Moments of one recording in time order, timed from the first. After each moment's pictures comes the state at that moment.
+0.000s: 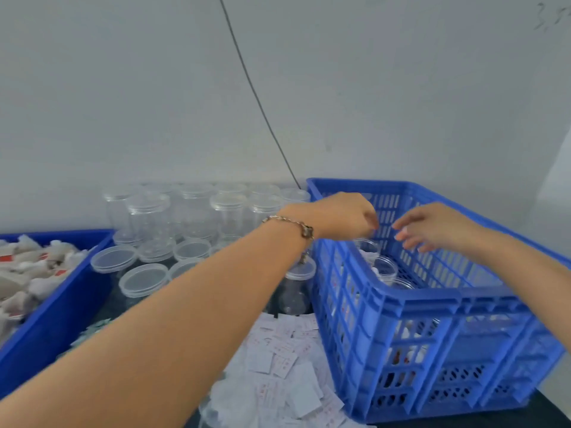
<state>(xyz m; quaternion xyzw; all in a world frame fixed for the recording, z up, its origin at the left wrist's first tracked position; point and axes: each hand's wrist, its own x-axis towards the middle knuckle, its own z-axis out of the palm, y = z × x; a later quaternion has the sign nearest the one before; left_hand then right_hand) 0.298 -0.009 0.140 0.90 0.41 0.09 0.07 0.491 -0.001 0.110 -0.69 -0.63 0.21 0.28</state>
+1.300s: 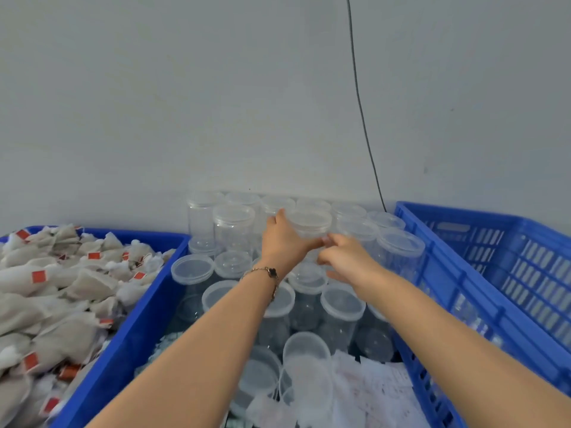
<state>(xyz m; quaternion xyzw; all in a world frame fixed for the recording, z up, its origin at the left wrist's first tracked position) 0.082 0.113 0.037 0.57 0.65 0.45 0.20 0.205 0.072 0.063 -0.58 -0.63 0.40 0.33</state>
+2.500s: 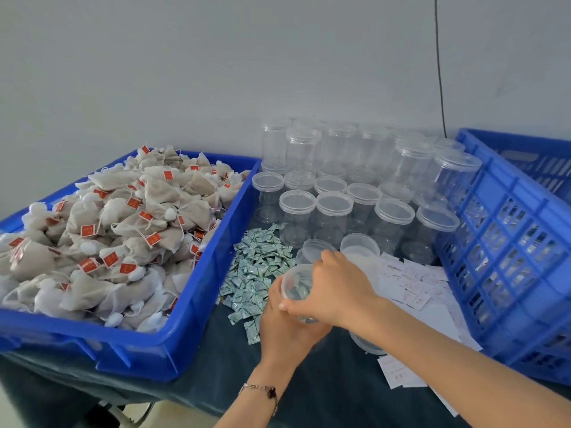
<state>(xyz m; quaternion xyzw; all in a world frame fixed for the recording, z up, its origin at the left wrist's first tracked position) 0.060 -0.183 -0.133 0.49 0.67 0.52 0.19 0.141 -0.128 -0.044 -0.47 -0.88 0.04 0.07</state>
